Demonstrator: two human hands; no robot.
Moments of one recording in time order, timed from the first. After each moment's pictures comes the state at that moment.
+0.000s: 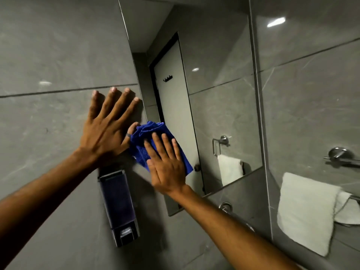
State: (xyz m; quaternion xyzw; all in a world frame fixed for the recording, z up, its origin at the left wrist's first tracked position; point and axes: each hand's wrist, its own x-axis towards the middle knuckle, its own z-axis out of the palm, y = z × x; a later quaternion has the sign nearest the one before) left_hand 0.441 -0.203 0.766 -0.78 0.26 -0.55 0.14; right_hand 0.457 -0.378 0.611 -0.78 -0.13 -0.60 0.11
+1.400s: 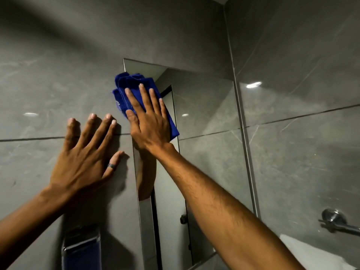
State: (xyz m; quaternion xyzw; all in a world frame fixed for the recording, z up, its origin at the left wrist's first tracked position) left_hand 0.457 -0.204 0.807 -0.72 0.21 -0.65 0.13; right_hand 0.476 -0.401 0.869 -0.73 -0.14 -0.67 0.08
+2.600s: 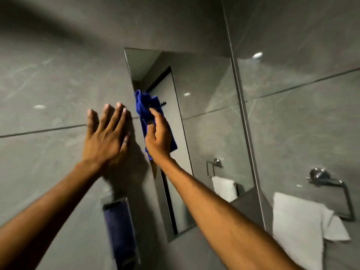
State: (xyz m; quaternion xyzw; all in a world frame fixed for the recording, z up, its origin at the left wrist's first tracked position) left_hand 0.416 -0.204 0.811 -0.84 0.23 -0.48 0.06; right_hand 0.427 -0.358 0.780 -0.59 -0.15 -0.60 0.52
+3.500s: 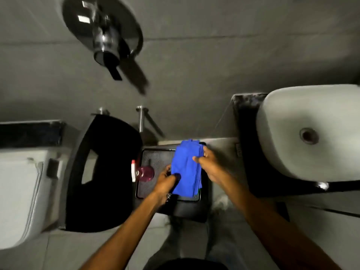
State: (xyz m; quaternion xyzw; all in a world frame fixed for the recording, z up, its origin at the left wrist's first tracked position) left_hand 0.042 -0.036 0.148 -0.61 -0.35 0.26 -0.66; right_hand 0.115 -0.187 0.127 -0.68 0.20 0.28 0.64
